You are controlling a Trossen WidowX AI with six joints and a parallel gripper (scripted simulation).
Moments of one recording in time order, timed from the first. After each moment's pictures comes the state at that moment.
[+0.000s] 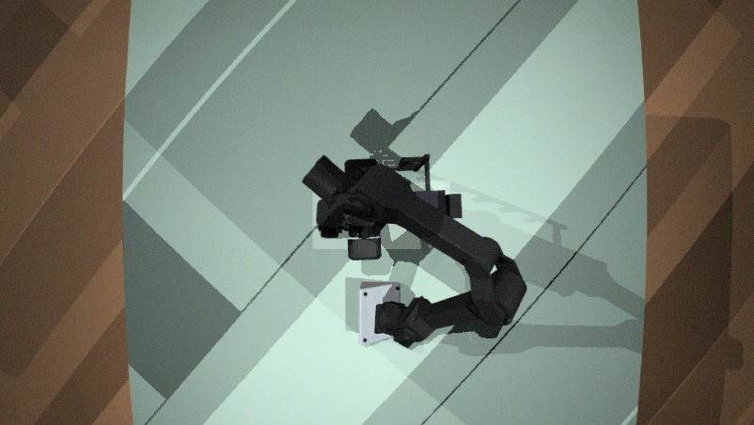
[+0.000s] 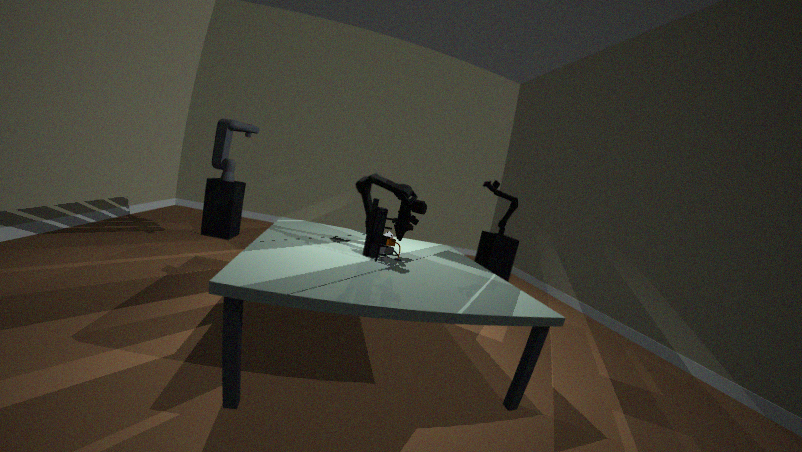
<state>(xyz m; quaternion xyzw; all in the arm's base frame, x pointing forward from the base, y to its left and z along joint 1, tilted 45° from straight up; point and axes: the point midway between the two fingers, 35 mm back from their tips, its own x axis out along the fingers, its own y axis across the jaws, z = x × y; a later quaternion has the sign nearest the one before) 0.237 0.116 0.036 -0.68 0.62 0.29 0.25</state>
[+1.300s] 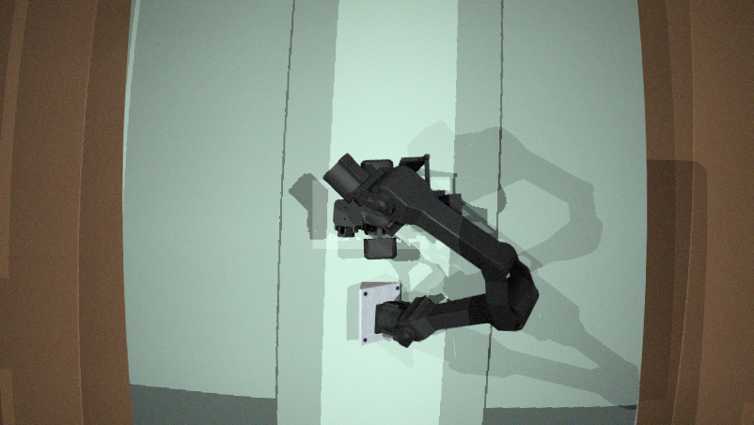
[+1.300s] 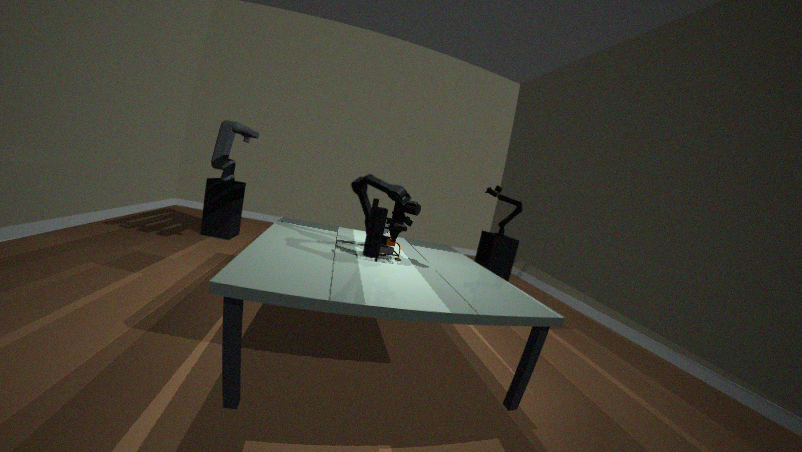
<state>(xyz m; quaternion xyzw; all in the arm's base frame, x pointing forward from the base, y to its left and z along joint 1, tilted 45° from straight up) 0.239 0.088 0.050 -0.68 0.62 0.29 0.25</state>
